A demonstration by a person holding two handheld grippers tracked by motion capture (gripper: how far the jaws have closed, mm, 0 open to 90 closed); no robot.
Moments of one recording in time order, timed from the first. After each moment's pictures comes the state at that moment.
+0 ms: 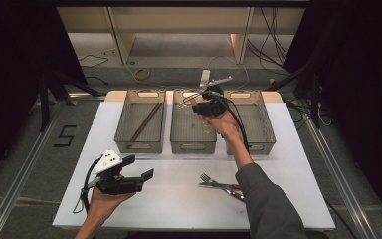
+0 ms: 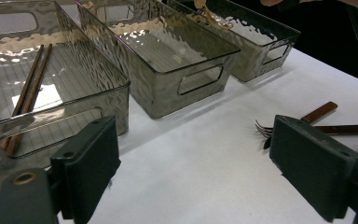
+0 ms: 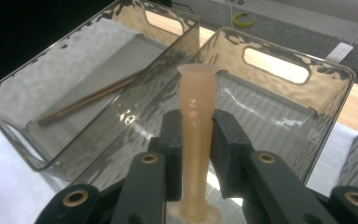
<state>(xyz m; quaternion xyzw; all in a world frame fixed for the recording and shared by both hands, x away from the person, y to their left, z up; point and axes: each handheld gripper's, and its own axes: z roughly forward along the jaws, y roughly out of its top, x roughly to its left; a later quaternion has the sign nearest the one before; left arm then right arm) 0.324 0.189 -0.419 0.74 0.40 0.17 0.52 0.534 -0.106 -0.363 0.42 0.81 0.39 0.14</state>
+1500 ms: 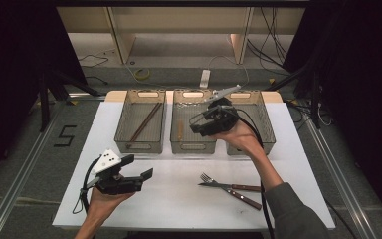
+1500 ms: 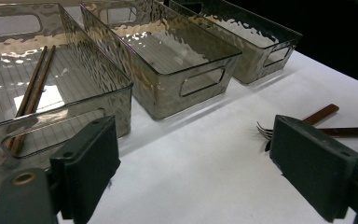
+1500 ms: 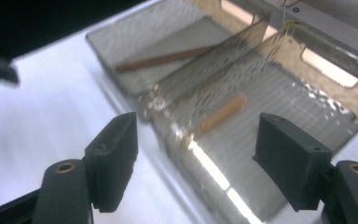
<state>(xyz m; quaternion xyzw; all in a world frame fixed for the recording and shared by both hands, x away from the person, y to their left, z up) 0.324 0.191 -0.419 0.73 0.41 0.18 0.52 0.459 -0.126 -0.332 0.29 0.87 0.39 0.11</state>
